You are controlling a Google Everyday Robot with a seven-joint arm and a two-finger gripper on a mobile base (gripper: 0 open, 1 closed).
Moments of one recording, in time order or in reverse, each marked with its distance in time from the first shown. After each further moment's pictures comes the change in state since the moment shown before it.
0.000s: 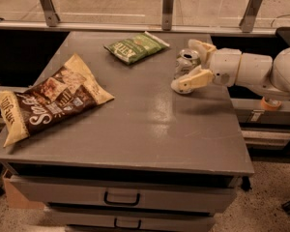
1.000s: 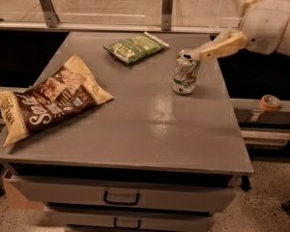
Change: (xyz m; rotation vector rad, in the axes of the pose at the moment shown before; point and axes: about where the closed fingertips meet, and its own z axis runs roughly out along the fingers) arm -0.131 0.004 -0.056 0.148 -0.016 -0.308
